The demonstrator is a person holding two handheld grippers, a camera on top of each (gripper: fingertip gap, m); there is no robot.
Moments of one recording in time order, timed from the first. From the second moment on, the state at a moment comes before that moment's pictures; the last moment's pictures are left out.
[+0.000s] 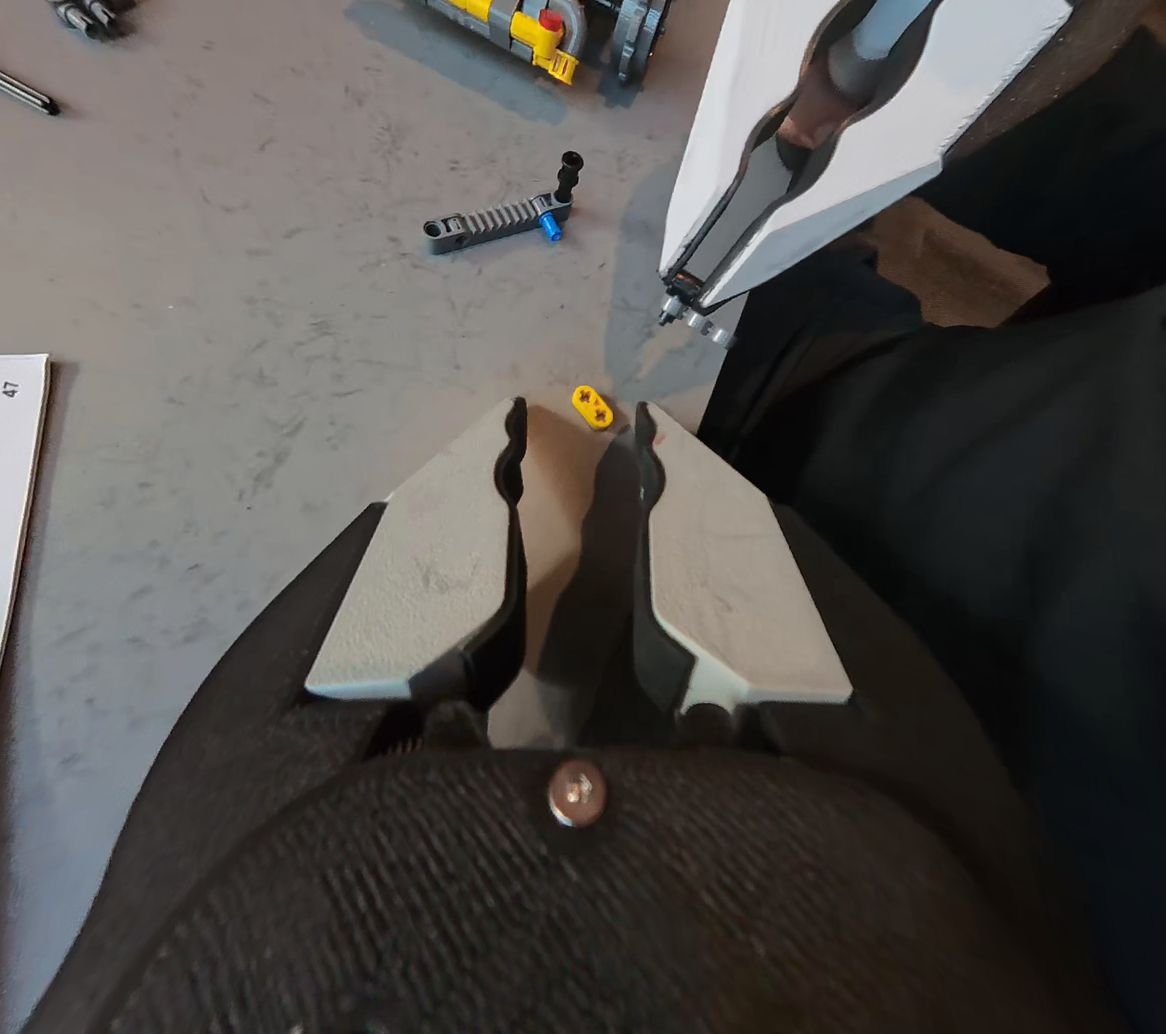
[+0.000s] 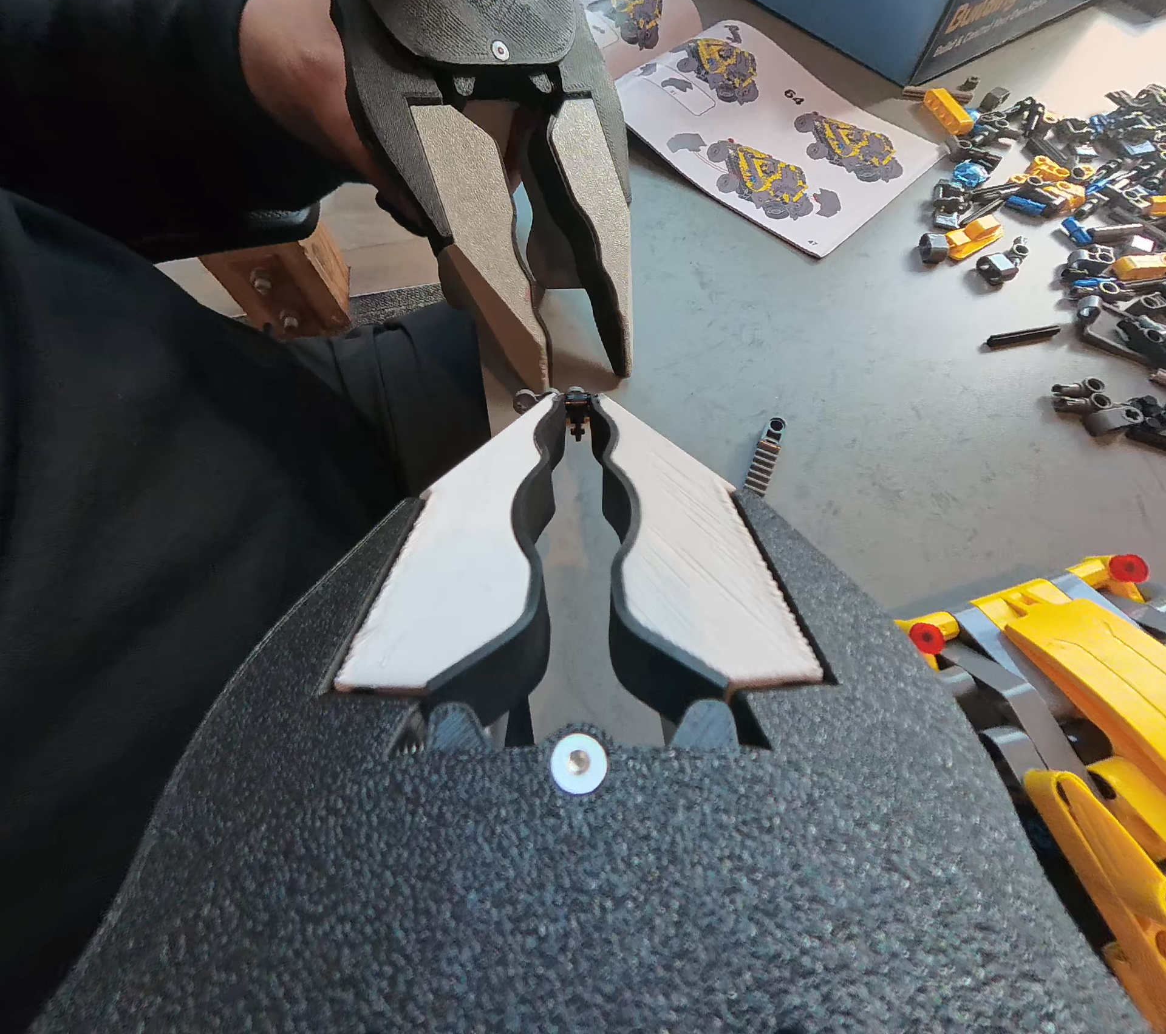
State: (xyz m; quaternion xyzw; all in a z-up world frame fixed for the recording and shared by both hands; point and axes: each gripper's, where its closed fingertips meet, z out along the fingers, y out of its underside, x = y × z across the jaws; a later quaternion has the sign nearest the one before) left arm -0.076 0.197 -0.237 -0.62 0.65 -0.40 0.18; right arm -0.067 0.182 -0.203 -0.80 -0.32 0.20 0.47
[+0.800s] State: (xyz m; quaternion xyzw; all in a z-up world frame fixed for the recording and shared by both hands) left arm -0.089 0.193 -0.239 -0.59 0.68 -0.37 0.21; right arm -0.068 0.193 -0.223 -0.87 -0.39 0.12 0.29
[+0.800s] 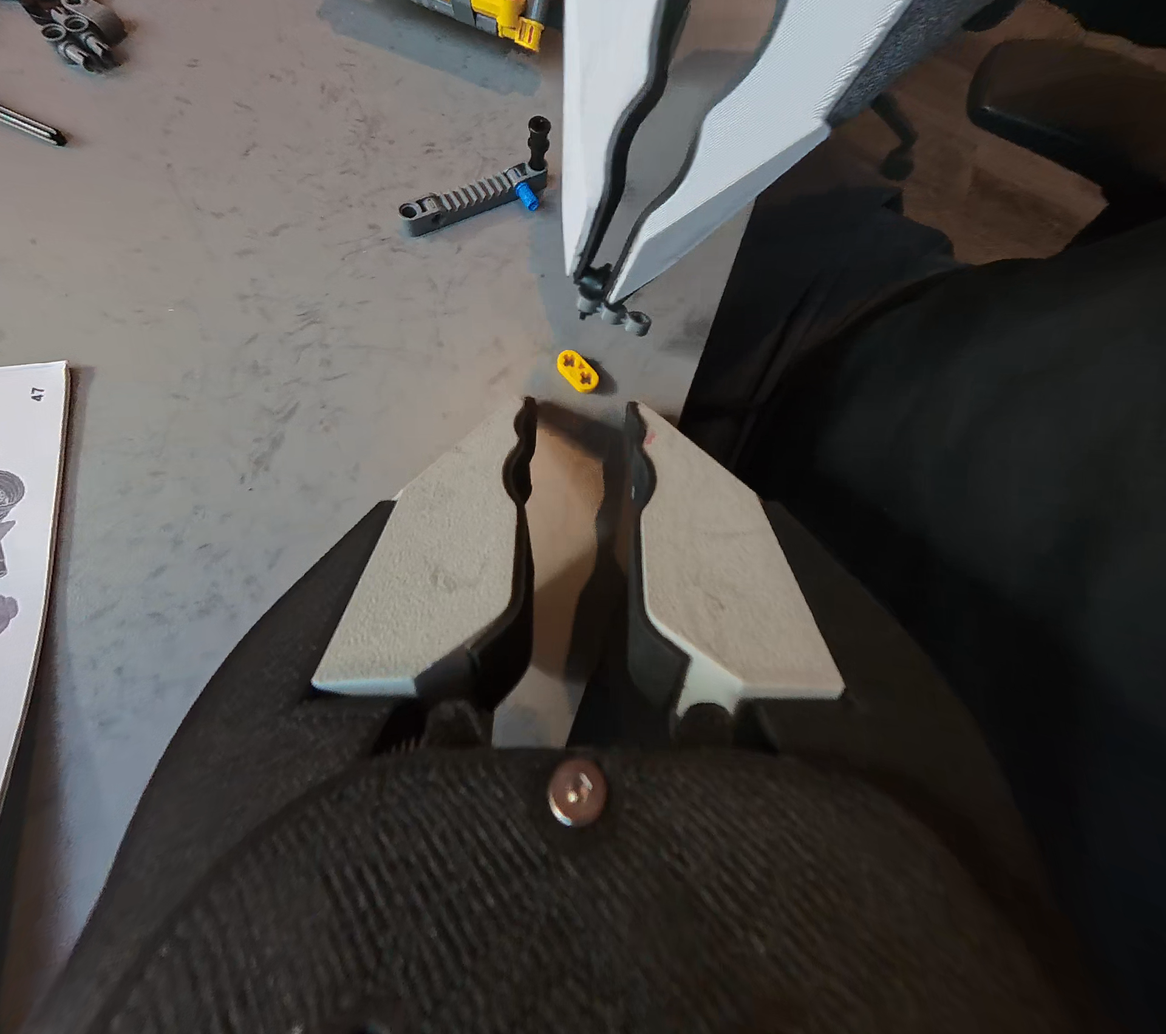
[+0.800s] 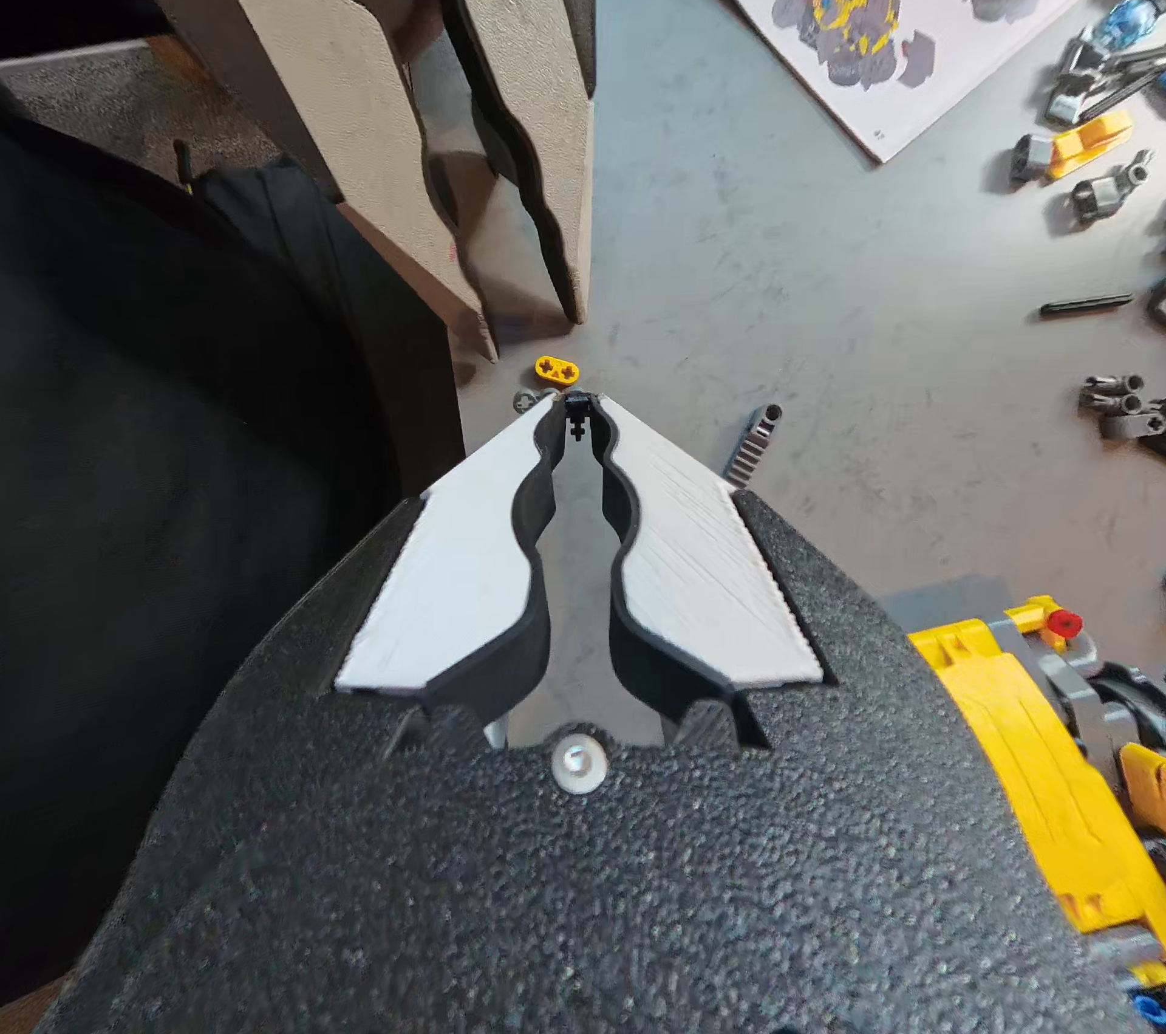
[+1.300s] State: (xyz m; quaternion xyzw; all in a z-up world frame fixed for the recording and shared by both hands) left arm -0.087 0.191 -0.236 -0.59 0.67 -0.38 0.24; right arm -0.074 0.196 -0.226 -0.88 -0.36 0.13 0.27
